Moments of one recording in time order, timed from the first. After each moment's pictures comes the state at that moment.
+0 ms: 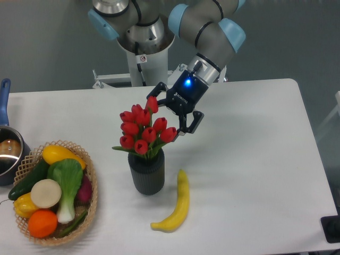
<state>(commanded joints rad) 2.78 -1.64 -2.11 -0.89 0.47 1.49</state>
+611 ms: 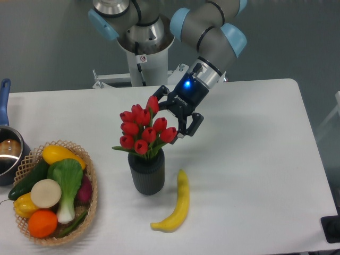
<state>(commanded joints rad) 2.78 -1.67 -2.13 -0.88 0.46 1.70</state>
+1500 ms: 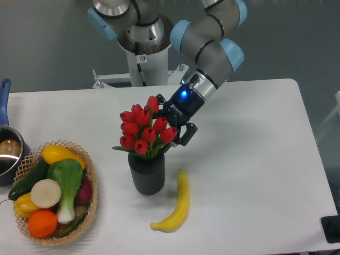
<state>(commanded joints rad) 2.74 -1.76 -2.11 -0.84 0.36 1.69</state>
